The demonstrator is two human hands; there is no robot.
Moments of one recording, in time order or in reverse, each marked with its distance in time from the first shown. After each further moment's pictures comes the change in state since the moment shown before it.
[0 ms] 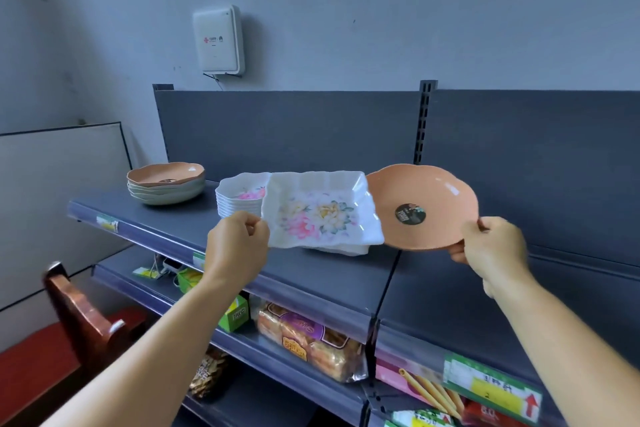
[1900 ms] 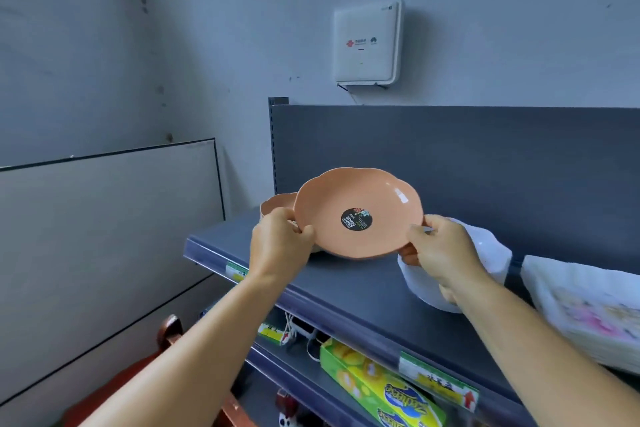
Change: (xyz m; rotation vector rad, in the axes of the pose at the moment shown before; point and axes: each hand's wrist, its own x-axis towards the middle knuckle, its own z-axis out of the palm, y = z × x) left_hand 0.281 -0.186 -0.142 0.056 0.052 0.044; right_hand -0.082 -0.164 0.421 0.107 -0.377 -0.133
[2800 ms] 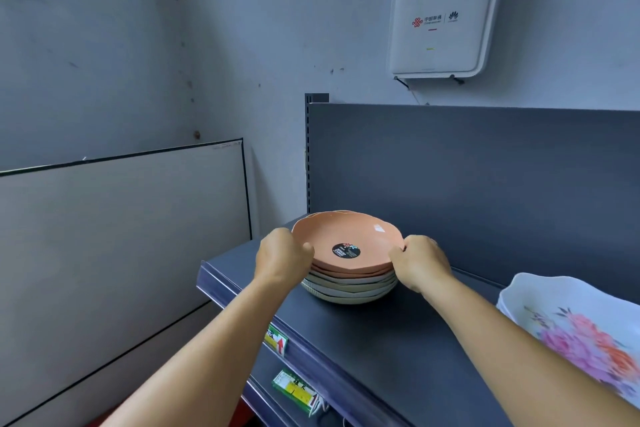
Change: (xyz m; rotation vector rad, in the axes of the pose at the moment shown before) left_hand 0.143 -0.083 0.034 0.266 -0.084 -0.254; right_hand 0.144 0.017 0.151 -0.672 -0.139 -0.036
